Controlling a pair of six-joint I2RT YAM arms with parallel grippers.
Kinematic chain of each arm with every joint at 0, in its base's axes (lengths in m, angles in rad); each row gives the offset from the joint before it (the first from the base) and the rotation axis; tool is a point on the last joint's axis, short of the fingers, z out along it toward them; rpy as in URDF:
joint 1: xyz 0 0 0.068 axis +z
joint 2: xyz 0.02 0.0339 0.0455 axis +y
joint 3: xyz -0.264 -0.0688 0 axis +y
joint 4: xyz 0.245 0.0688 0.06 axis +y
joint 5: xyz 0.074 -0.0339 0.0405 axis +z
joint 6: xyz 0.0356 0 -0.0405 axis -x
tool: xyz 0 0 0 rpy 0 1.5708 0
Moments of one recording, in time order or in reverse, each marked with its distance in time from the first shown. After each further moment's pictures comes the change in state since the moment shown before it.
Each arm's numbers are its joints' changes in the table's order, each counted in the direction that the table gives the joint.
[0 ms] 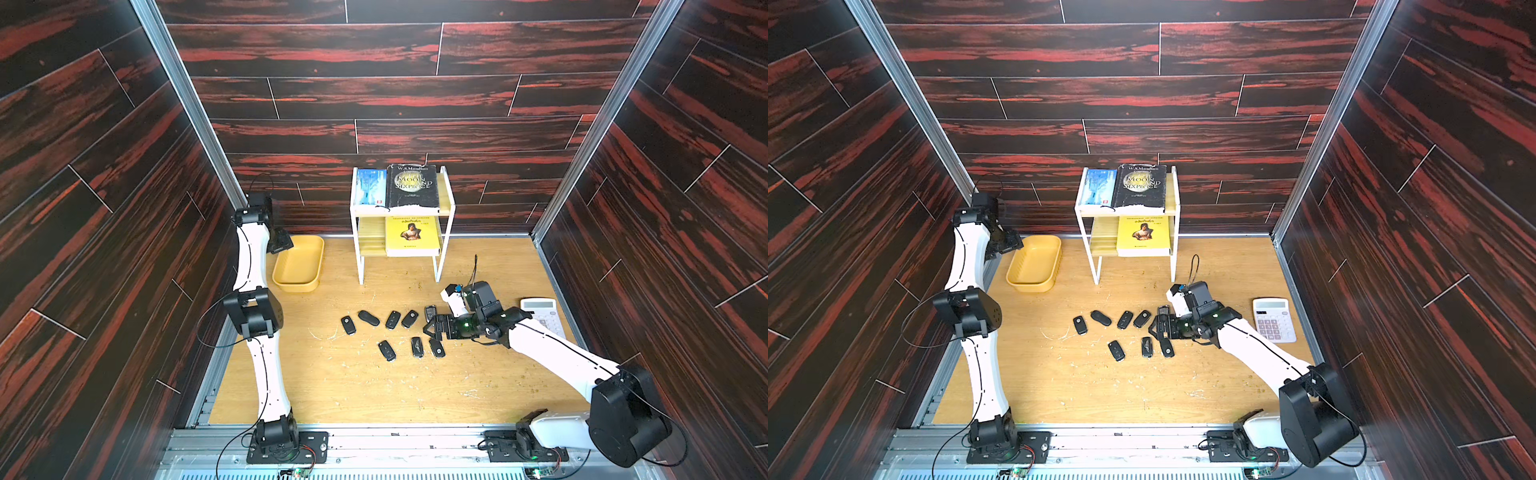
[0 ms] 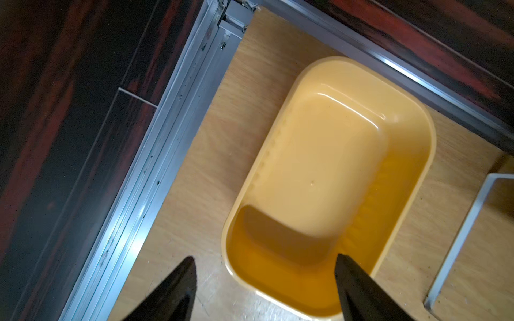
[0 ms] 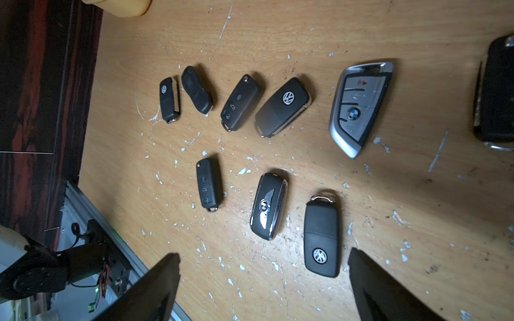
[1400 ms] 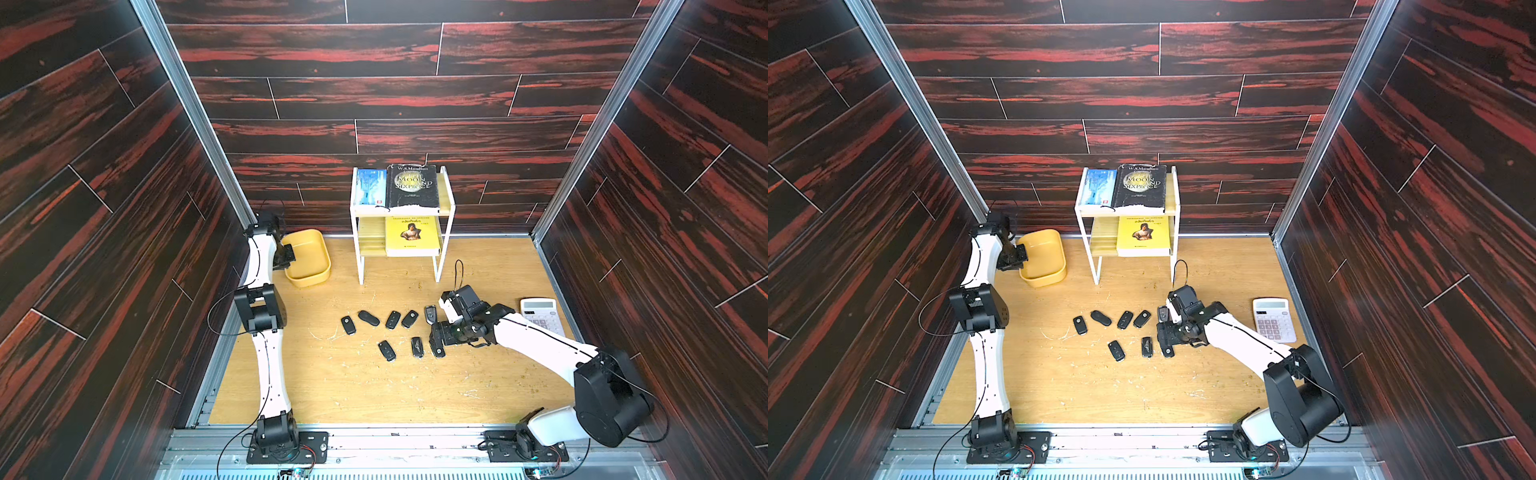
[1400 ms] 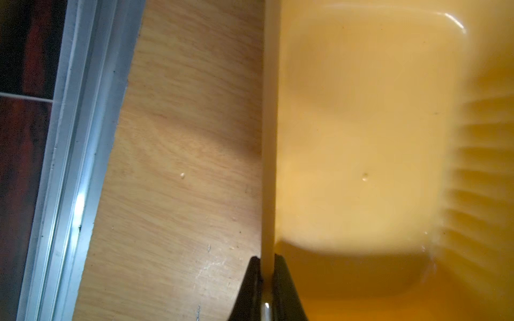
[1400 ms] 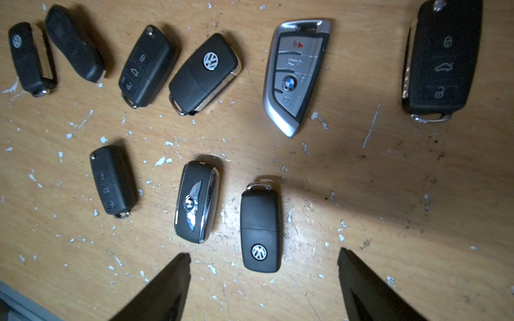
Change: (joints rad) left arm 0.004 0.172 -0.005 -0.058 -0.087 -0.103; right arm 0.068 0.109 -0.045 0.101 -0.252 0.041
